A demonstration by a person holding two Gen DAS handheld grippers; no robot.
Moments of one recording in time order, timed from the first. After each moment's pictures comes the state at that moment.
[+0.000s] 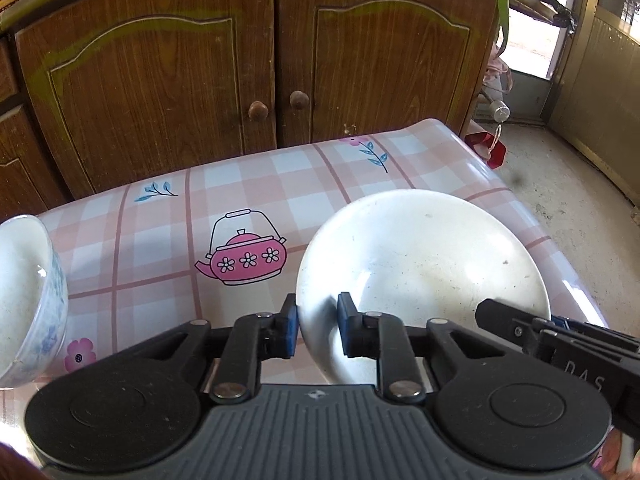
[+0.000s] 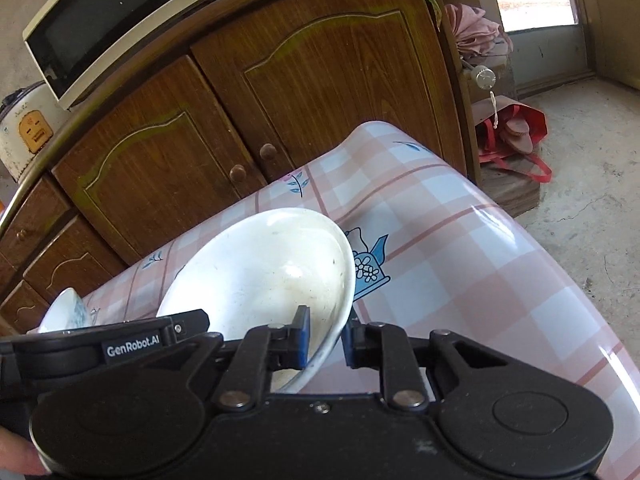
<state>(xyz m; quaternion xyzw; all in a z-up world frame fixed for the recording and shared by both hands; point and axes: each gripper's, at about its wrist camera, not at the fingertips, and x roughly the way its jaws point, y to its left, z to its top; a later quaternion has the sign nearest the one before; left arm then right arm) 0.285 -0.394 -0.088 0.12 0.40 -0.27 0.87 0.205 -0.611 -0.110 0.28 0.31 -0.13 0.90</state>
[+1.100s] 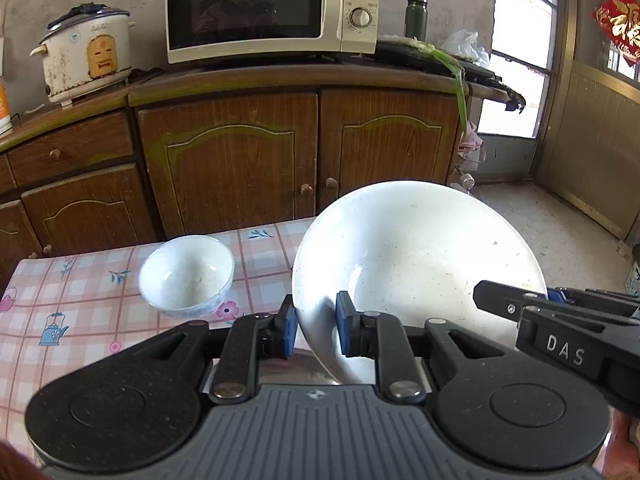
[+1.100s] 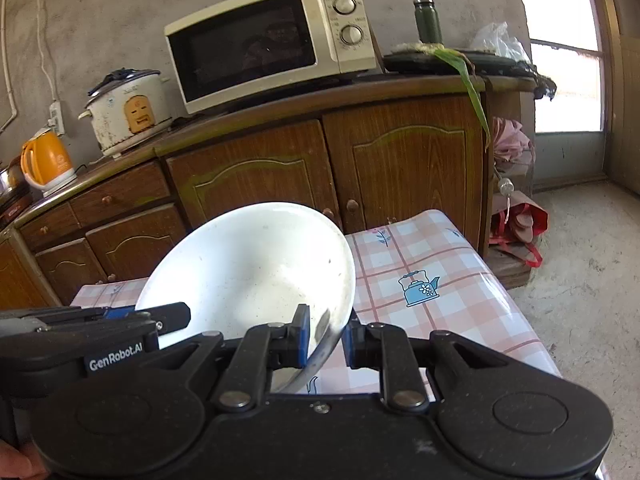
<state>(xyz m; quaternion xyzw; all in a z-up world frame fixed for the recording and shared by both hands) 0.142 -0.267 0.033 0.09 0.30 -0.26 0.91 0.080 -0.471 0.044 0.15 0.26 -0.11 0.95</state>
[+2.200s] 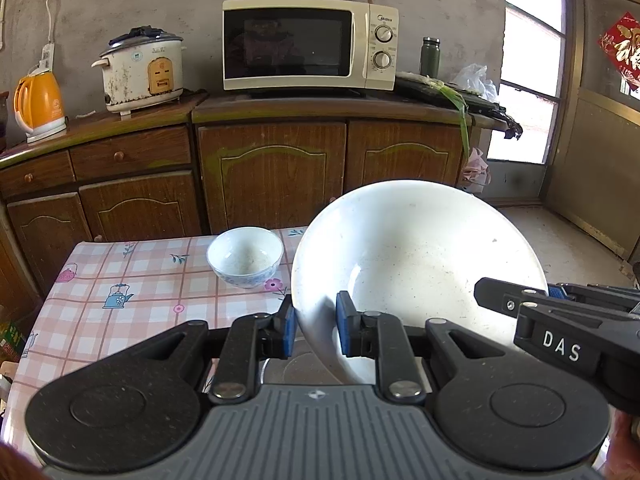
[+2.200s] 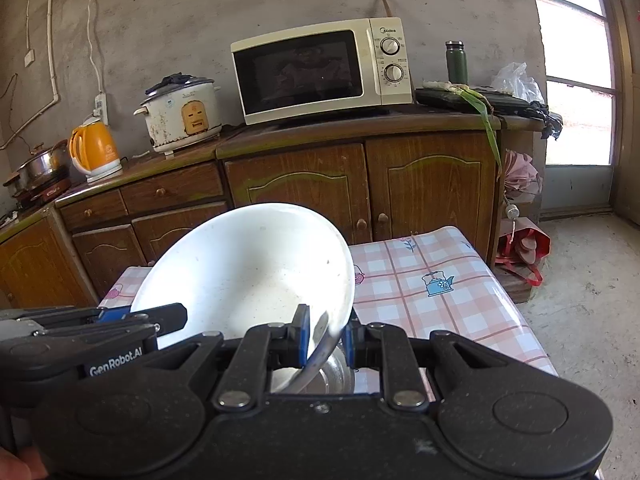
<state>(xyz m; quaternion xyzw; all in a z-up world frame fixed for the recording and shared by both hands) 0.059 -0.201 0.057 0.07 0.27 -0.23 0.93 -0.004 -0.397 0.083 0.12 0.24 -0.08 0.96</state>
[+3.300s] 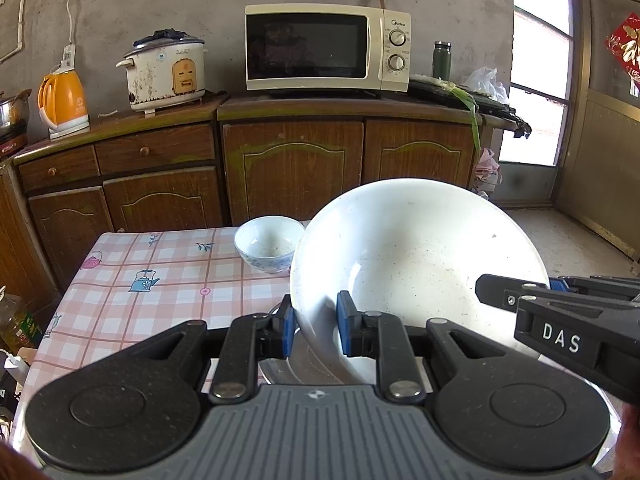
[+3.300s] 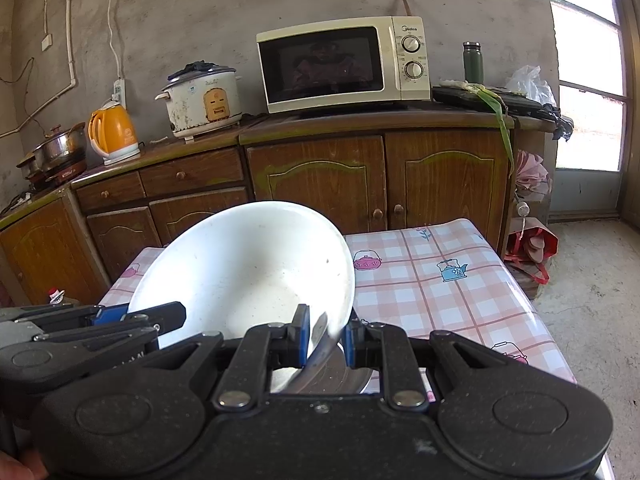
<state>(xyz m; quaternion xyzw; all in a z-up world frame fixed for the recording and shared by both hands) 0.032 -0.179 0.051 0.07 0.26 -0.21 0.94 -0.018 -0.372 0.079 0.11 0.25 -0.07 0.96</state>
